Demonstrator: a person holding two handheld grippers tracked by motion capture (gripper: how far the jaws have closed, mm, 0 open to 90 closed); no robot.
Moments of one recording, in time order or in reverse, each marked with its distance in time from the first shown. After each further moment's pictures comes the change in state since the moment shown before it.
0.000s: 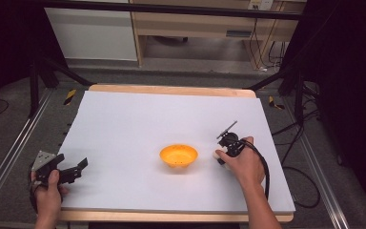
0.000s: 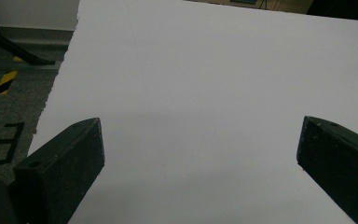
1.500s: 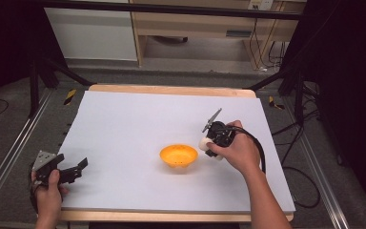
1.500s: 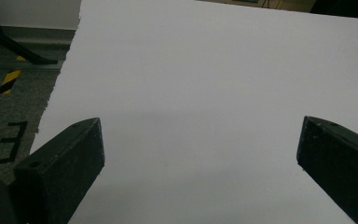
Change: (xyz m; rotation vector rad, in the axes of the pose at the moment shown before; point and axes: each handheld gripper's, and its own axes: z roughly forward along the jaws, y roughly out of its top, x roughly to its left) left arm -0.001 0.000 0.000 0.002 0.010 0.005; right arm 0.029 0.047 -0.049 -0.072 0.077 -0.382
